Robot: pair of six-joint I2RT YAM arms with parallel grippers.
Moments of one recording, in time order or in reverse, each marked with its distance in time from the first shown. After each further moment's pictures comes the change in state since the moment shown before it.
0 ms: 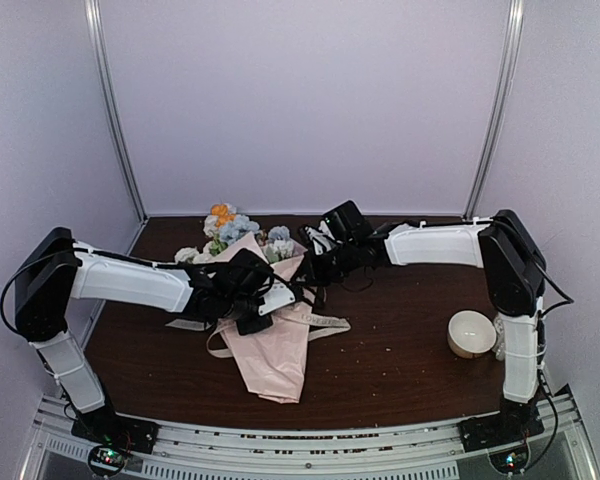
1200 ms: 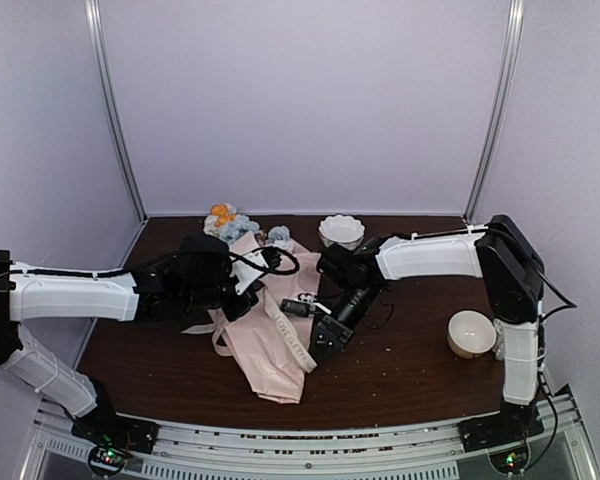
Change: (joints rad) left arm 0.026 -0.320 -0.185 0.220 0.078 -0.151; right arm 0.098 -0.008 -0.052 -0.631 -0.546 -0.728
